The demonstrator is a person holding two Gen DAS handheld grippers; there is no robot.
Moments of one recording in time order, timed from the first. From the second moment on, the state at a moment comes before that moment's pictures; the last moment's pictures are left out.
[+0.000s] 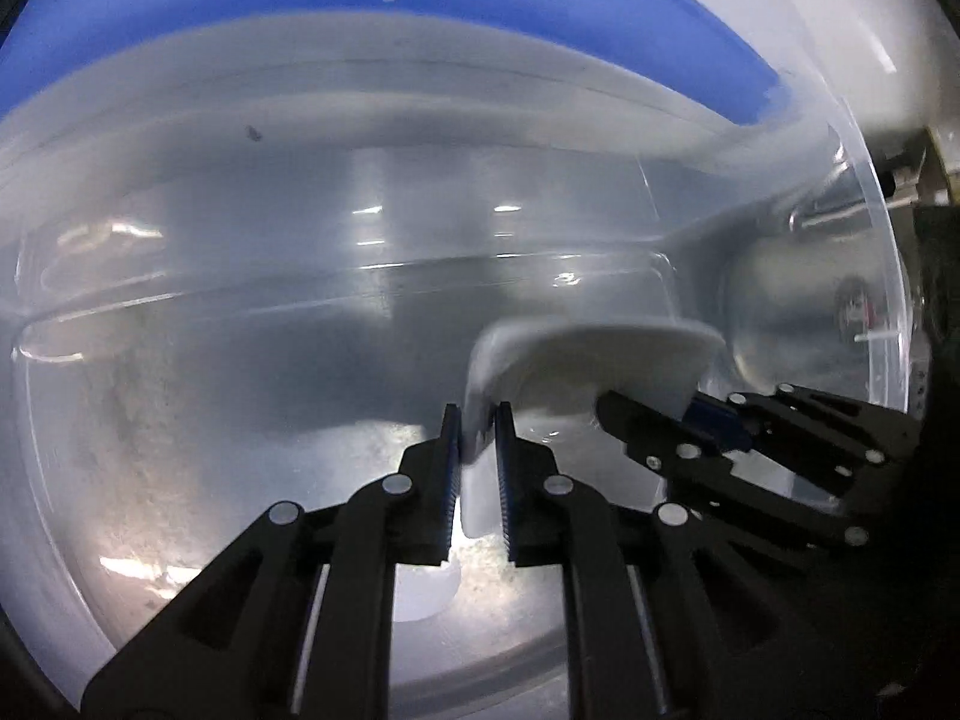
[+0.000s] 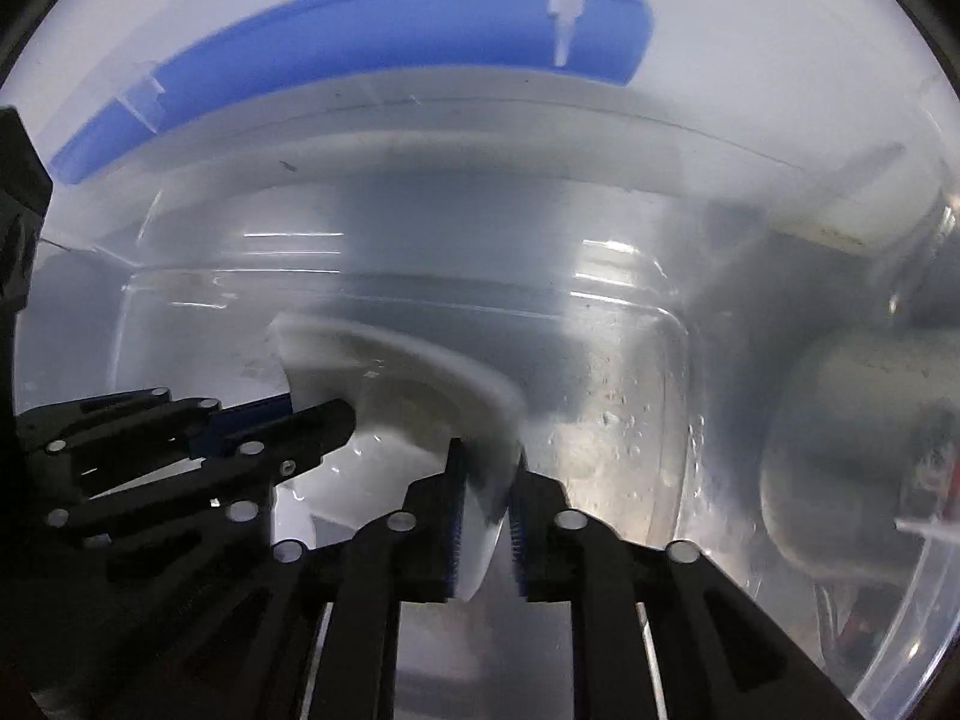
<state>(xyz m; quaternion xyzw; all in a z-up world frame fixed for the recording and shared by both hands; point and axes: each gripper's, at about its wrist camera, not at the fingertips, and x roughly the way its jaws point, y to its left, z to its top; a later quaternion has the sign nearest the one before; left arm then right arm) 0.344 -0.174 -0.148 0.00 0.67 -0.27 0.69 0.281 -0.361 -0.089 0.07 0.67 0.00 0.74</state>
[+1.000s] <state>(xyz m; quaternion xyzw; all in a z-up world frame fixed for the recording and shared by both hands) 0.044 -0.255 -0.154 0.03 0.58 -0.46 0.67 -0.084 -0.503 -0.108 0.32 0.53 -0.08 0.78</state>
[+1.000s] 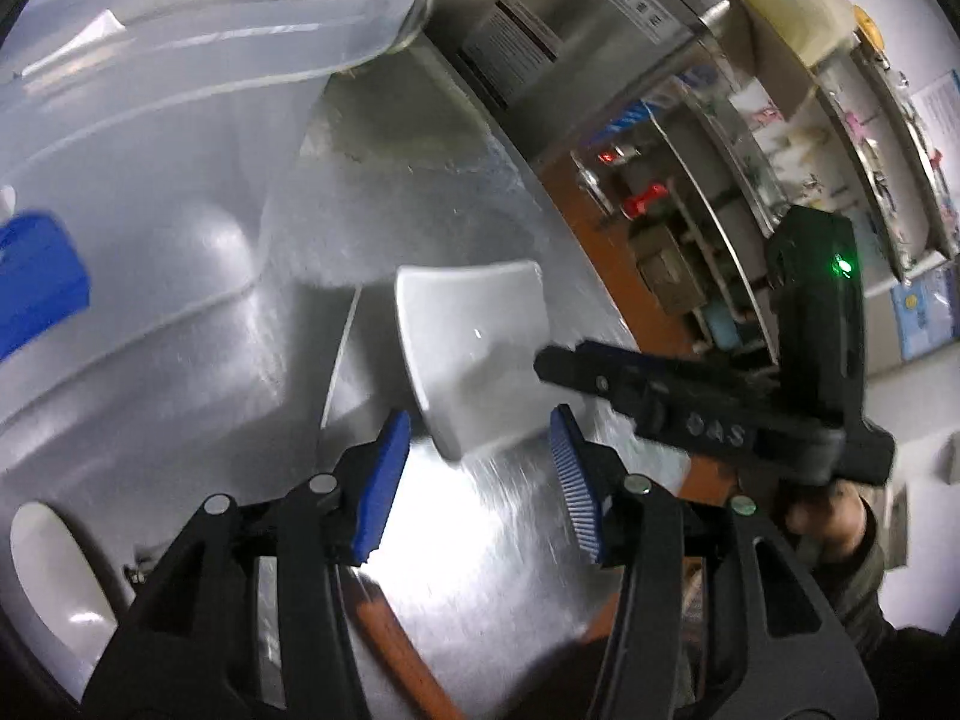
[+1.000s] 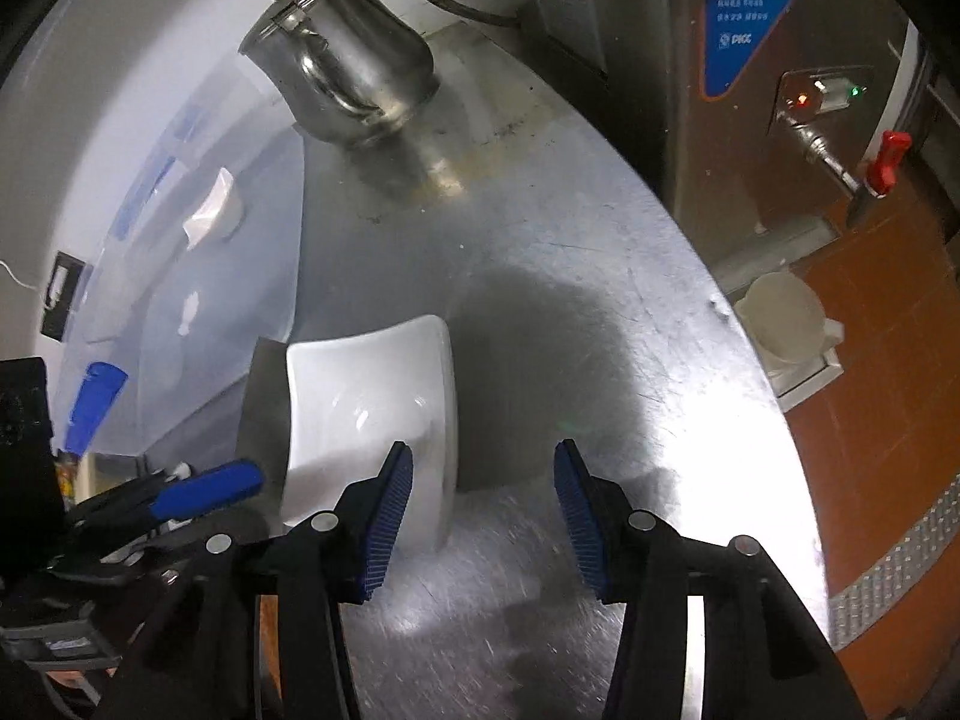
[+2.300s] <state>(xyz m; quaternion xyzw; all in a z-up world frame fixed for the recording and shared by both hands) 0.253 -0.163 -0.023 -0.03 0.56 -0.32 0.77 0.181 -0.372 0.040 0.11 0.52 0.04 0.85</state>
